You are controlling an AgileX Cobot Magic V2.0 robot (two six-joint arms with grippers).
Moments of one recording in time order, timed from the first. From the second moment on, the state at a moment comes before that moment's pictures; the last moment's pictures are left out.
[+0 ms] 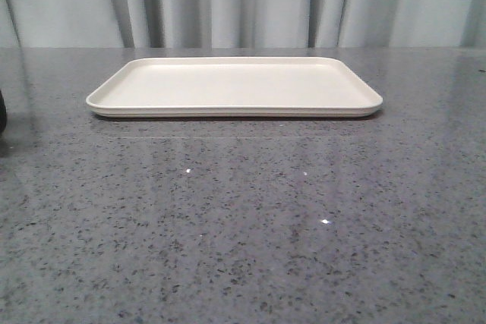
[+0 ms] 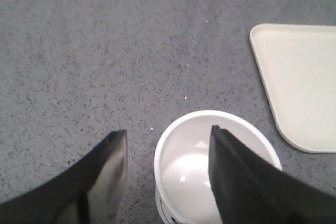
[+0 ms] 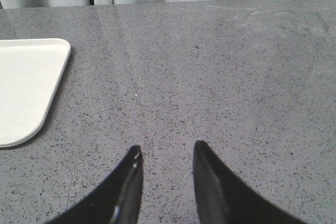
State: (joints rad) left arm 0.01 0.88 -0.82 -0.11 0.60 0.01; right arm -0.03 0.52 -0.46 0.03 0.35 0.07
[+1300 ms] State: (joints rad) left arm 0.01 1.17 -0.93 -0.13 0.84 -0.02; right arm 0.01 0.52 -0.49 0.03 0.37 0.07
